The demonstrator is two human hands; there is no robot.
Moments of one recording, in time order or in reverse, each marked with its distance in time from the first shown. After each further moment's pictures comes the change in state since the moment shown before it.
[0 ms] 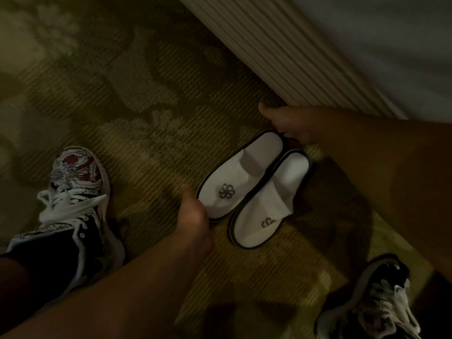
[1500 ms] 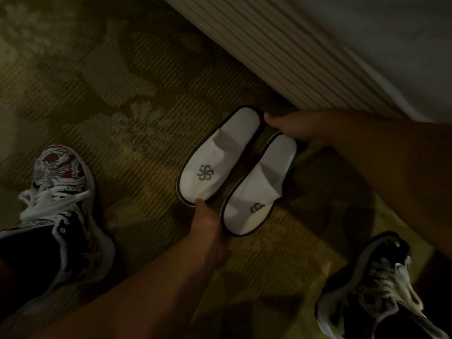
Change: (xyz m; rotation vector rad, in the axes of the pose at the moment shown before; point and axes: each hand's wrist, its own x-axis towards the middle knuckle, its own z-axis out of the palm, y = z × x) left_hand -0.018 -0.042 0.030 0.052 0.223 -0.323; right_hand 0.000 0.084 -0.007 -0.096 0.048 0.136
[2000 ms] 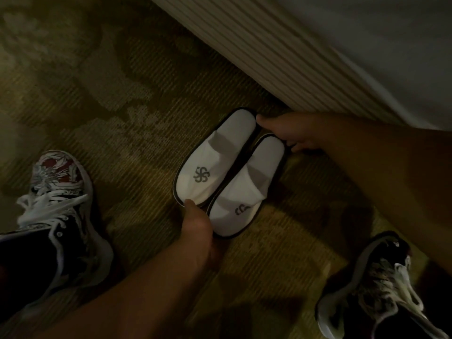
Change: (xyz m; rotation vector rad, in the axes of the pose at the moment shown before) left_hand 0.005 -0.001 -0.005 0.016 0.017 0.100; right_hand 0.004 0.001 0.009 0.069 0.002 -0.012
